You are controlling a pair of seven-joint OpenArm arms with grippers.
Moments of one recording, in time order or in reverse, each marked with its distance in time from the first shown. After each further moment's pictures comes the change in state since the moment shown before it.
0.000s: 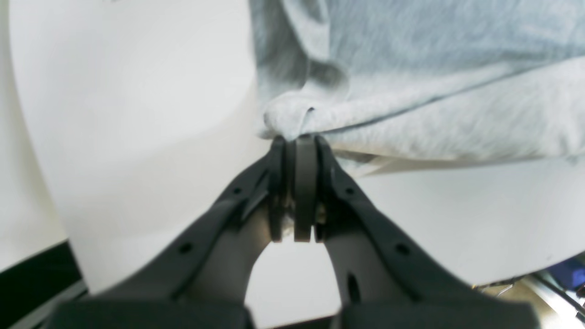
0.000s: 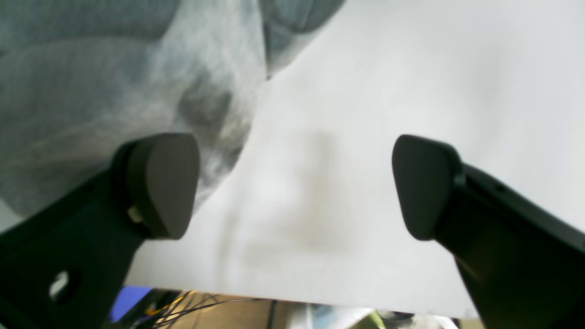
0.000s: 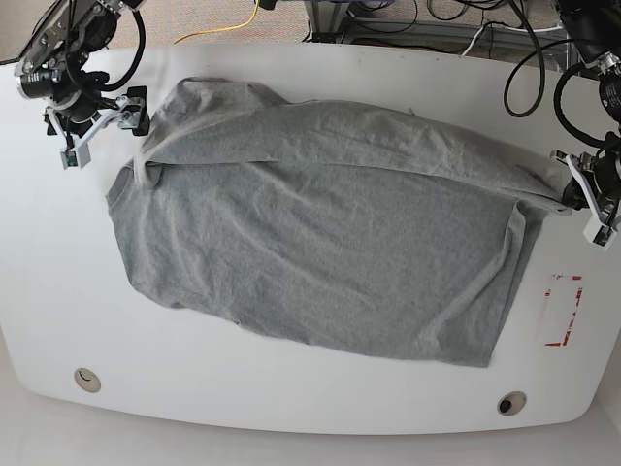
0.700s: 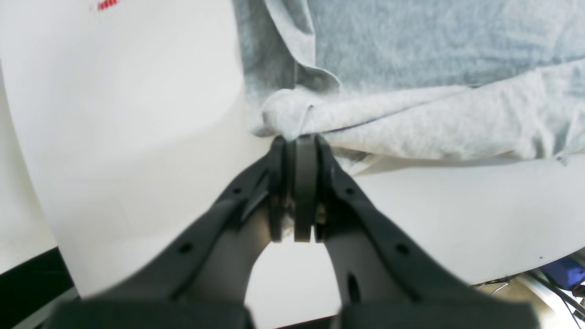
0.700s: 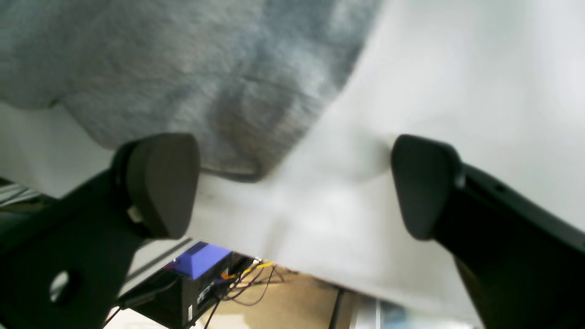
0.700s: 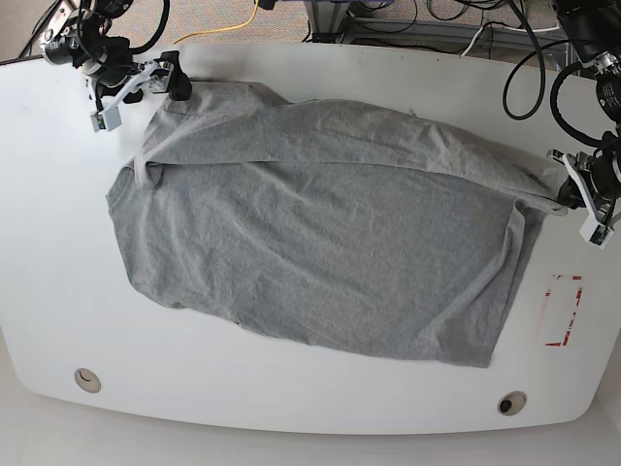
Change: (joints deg) left arm 0.2 0.3 0.3 0.0 -0.6 0.0 0.2; right arm -6.6 -3.0 -3.6 -6.0 9.7 0.2 1.5
